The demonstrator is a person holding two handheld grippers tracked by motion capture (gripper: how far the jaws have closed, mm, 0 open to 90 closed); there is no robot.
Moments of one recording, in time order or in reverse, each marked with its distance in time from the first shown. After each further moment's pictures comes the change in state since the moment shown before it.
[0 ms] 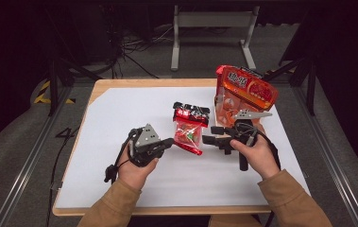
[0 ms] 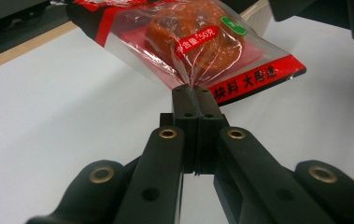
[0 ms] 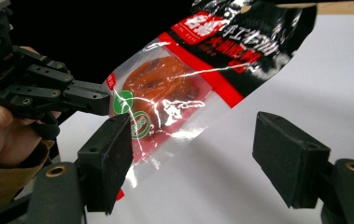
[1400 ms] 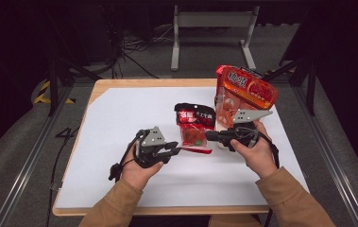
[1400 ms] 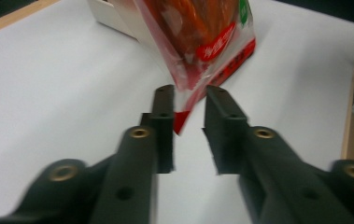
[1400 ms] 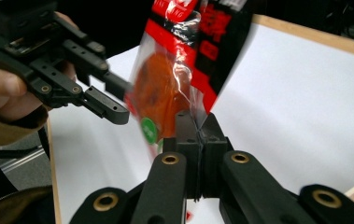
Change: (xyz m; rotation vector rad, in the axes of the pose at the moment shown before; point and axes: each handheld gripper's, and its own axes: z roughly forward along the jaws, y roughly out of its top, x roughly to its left) left arm 0.002 -0.002 0.013 0.045 -0.109 -0.008; right arm 0.019 0.013 -0.012 0.065 -0.009 -0.268
